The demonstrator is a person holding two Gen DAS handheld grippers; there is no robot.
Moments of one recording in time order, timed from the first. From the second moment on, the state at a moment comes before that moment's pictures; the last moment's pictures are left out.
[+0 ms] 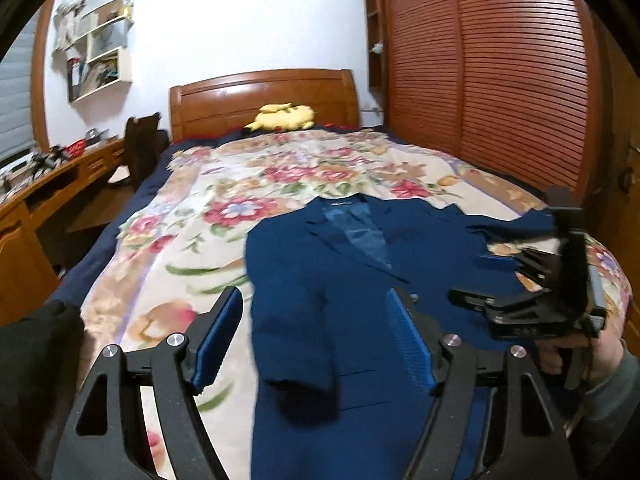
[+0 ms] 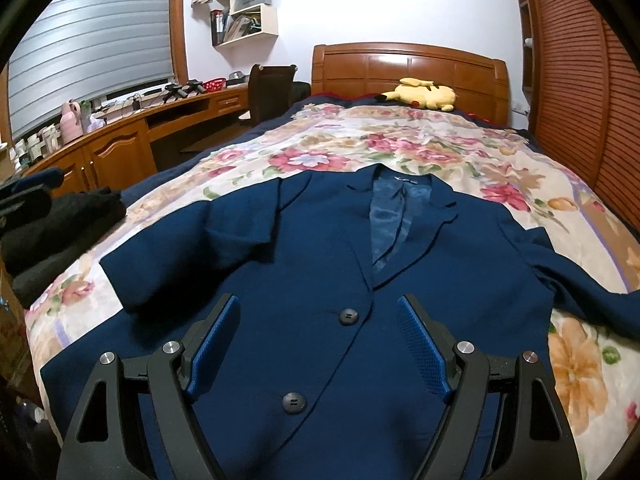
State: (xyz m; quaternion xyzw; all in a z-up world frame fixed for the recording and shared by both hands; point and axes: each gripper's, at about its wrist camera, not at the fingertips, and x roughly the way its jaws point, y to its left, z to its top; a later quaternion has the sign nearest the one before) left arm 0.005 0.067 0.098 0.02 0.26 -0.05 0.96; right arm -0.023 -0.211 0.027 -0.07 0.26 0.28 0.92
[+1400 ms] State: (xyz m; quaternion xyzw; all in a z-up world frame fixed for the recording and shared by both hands) left arm 0.067 -0.024 0.075 0.02 0.29 -0.13 0.95; right arm -0.025 -0.284 0.032 -0.05 0.26 0.23 0.94
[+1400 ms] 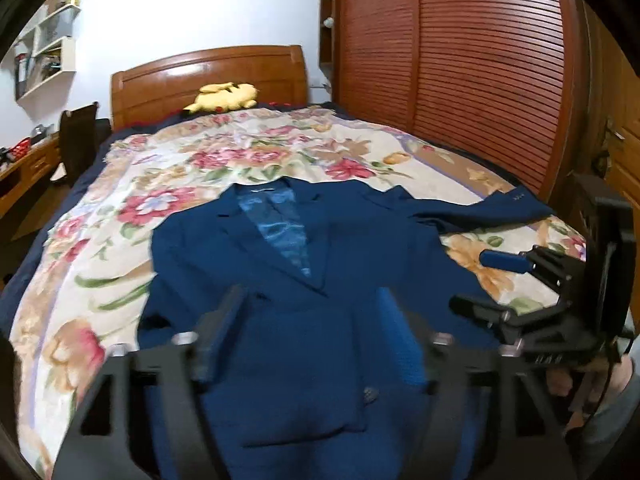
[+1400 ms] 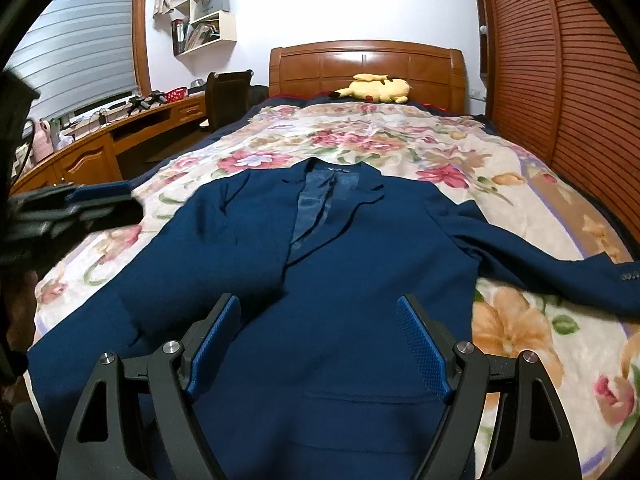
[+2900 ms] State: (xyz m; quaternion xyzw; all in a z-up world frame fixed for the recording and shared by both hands) left arm 0.005 0.103 -0.005 0.01 0.29 -0.03 0.96; right arm 0.014 -0.134 -0.014 -0.17 0.31 0.33 0.88
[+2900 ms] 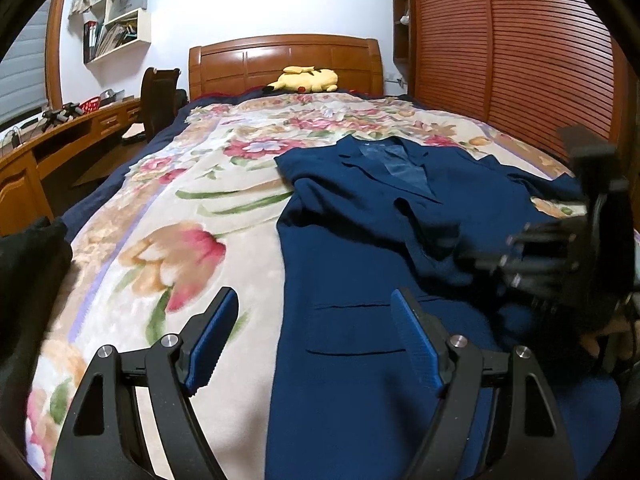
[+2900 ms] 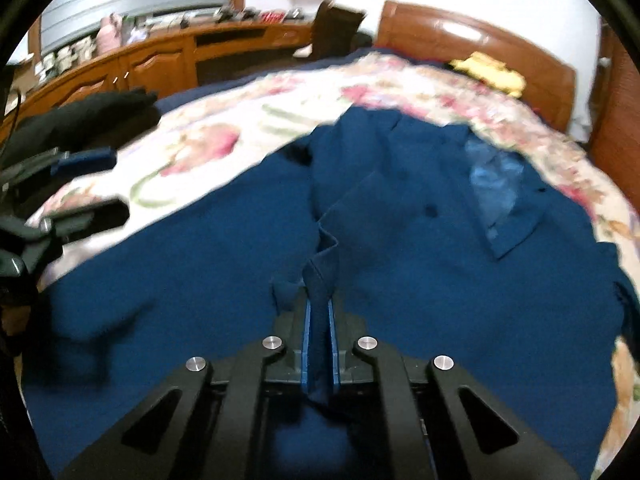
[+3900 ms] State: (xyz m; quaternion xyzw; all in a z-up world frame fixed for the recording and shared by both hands) left arm 0.017 0.057 0.004 -0.01 0.28 -0.08 0.96; right arm -0.061 -0.278 0.007 -0.07 0.28 0.18 0.94
